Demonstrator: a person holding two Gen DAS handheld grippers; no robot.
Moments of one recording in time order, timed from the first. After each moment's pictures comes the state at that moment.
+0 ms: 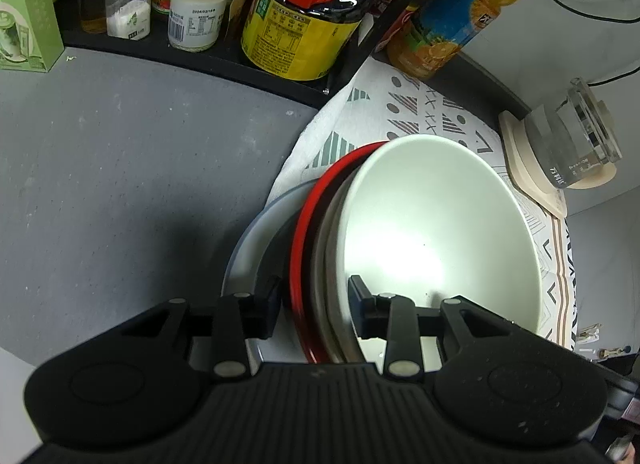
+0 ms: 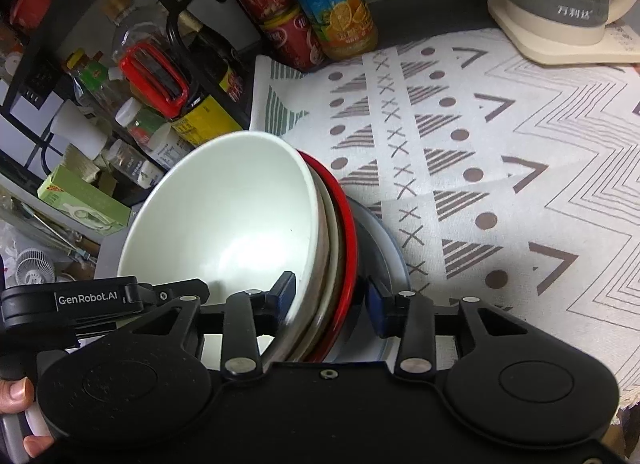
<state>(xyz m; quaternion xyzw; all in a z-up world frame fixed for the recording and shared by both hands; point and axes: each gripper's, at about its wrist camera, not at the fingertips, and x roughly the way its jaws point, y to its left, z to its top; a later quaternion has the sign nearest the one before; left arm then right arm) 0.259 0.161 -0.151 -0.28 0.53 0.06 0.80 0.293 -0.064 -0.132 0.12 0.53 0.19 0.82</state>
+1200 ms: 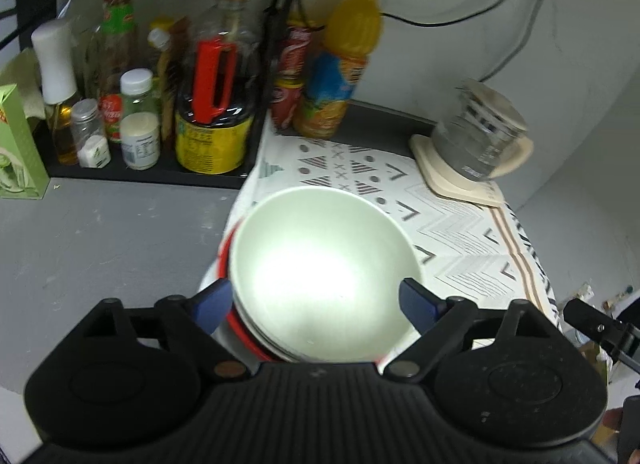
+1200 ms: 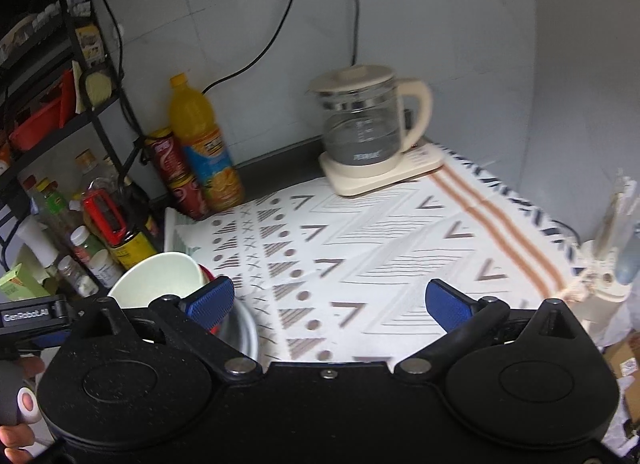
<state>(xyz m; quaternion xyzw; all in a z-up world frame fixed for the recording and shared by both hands) 0.207 0.105 -0.062 -0.17 0.42 0.00 0.89 0.155 -0.169 -0.026 0.10 0.35 -0.02 0.93</state>
